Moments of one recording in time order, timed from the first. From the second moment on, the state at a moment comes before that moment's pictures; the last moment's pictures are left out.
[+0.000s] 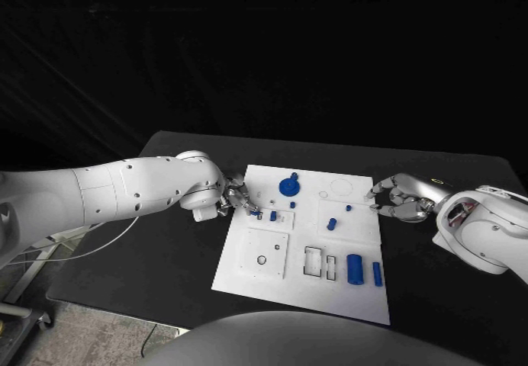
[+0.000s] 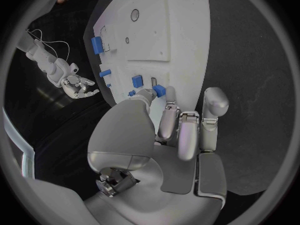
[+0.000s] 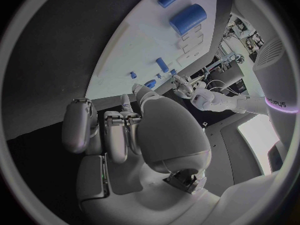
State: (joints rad) left arm 1.20 -0.75 -0.20 1.34 -0.84 0.06 -0.45; left_hand 1.31 -0.03 0.18 0.20 0.58 0.86 0.10 0.41 0.68 1.33 0.05 1.43 1.31 1.47 0.01 1.54 1.31 0.10 1.20 0.12 1.11 1.31; right arm 1.16 -0.97 -0.12 1.59 -1.44 -0.22 -0.15; right_hand 1.38 0.02 0.20 0.14 0.33 0.80 0.11 0.17 0.31 1.46 0.02 1.57 1.31 1.47 -0.04 1.57 1.31 0.06 1.43 0.07 1.25 1.31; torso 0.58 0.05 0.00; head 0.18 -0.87
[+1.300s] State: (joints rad) left arm 1.20 -0.79 -0.21 1.34 -0.74 0.04 -0.43; left_hand 1.27 -0.12 0.49 0.16 0.15 0.91 0.10 0.50 0.63 1.32 0.03 1.41 1.31 1.47 -0.01 1.54 1.31 0.10 1.20 0.10 1.12 1.31; right arm 1.16 -0.97 -0.12 1.59 -1.44 -0.21 -0.16; right_hand 1.38 0.02 0.20 0.14 0.33 0.81 0.11 0.17 0.31 1.46 0.02 1.57 1.31 1.47 -0.04 1.57 1.31 0.06 1.43 0.07 1.25 1.31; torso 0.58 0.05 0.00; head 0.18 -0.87
